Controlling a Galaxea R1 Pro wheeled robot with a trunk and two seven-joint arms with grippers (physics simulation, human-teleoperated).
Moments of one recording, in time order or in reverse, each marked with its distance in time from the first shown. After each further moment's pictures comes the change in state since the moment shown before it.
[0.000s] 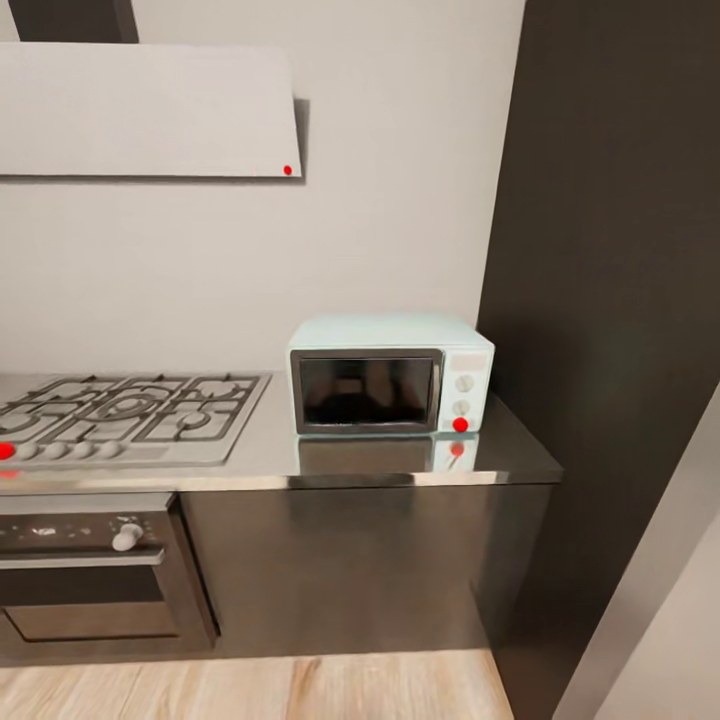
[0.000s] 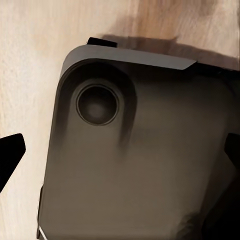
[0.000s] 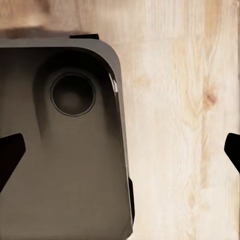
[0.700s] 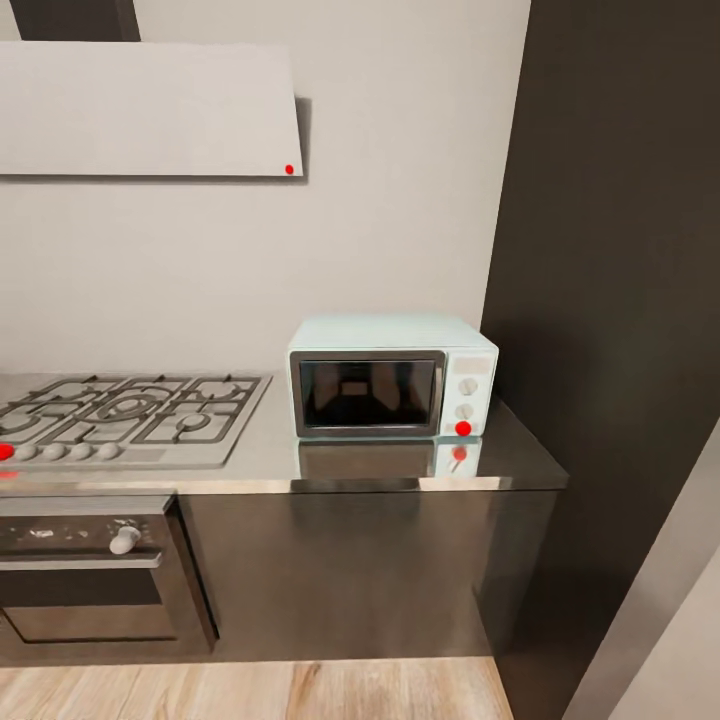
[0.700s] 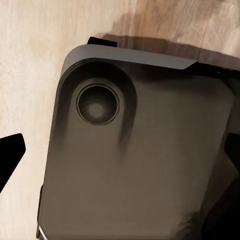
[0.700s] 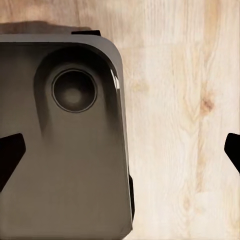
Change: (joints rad) left arm 0.001 0.000 0.002 0.000 0.000 -0.002 0.000; right arm 0.000 0.001 0.001 -0.001 0.010 0.013 0.002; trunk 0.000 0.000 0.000
